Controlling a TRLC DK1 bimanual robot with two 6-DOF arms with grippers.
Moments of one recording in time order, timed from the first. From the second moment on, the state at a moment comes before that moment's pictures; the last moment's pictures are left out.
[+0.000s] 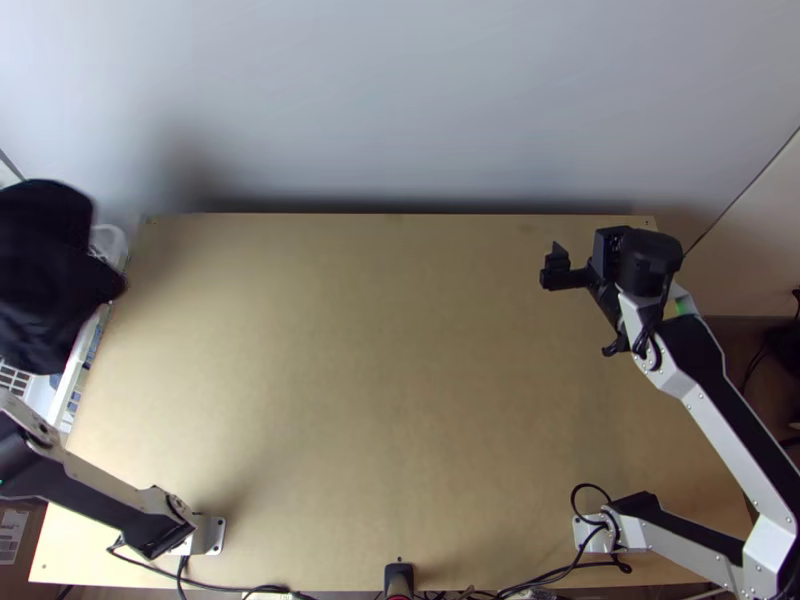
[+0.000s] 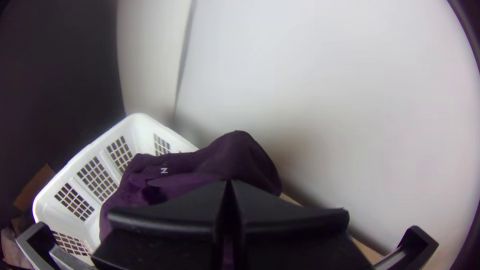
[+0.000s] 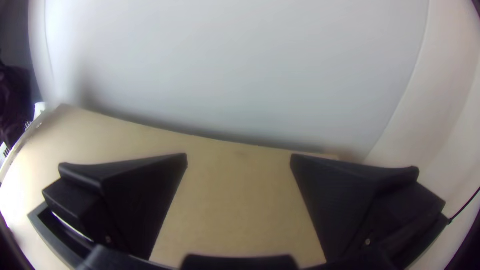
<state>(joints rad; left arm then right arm) 0.69 1.73 2.13 -0.97 0.26 -0.14 0.29 1.21 1.08 -0.26 0.23 -0.02</state>
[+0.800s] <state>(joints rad) -0.43 1.36 1.41 -1.04 0.32 -0.06 0.19 0.99 0.89 -0.19 0.23 0.03</state>
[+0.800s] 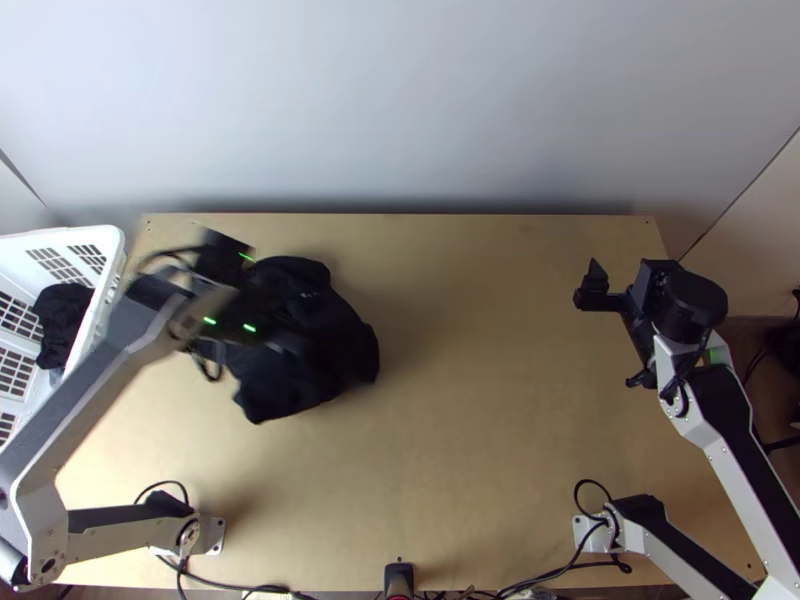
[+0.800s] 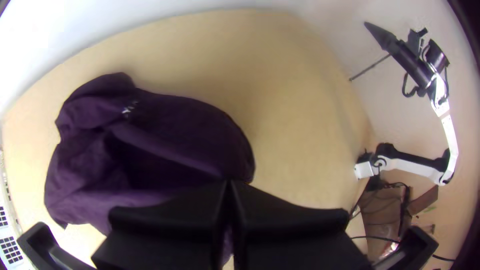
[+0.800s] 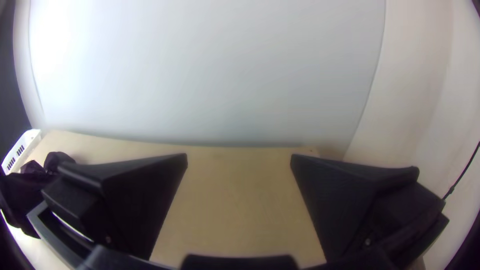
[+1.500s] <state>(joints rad) -0.71 1.69 1.83 -0.63 0.35 -0.61 0.18 0.84 0.65 -0.16 0.23 0.06</state>
